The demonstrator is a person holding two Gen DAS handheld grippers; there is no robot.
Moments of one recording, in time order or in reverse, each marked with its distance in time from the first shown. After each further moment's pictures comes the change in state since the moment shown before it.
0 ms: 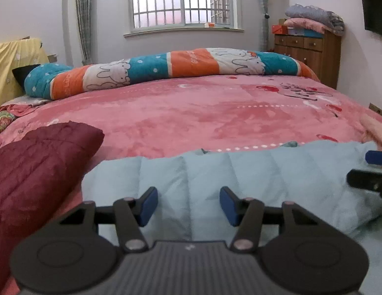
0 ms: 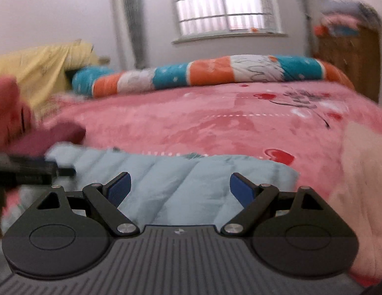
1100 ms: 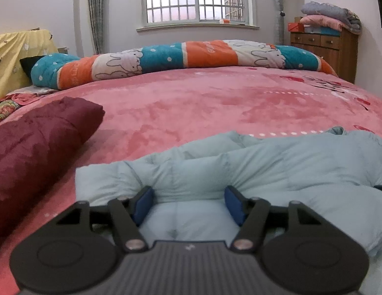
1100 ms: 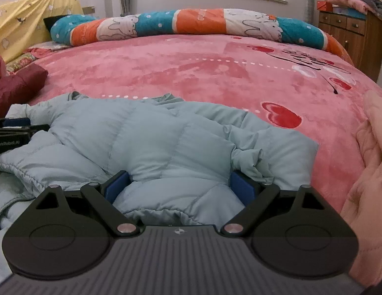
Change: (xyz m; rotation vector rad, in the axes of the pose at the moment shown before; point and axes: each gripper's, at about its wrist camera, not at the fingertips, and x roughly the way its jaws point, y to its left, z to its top) left arm 0.067 0.013 -0.022 -0.030 0.000 0.072; right arm 0.058 -0.034 -0.019 0.002 0.193 -0.067
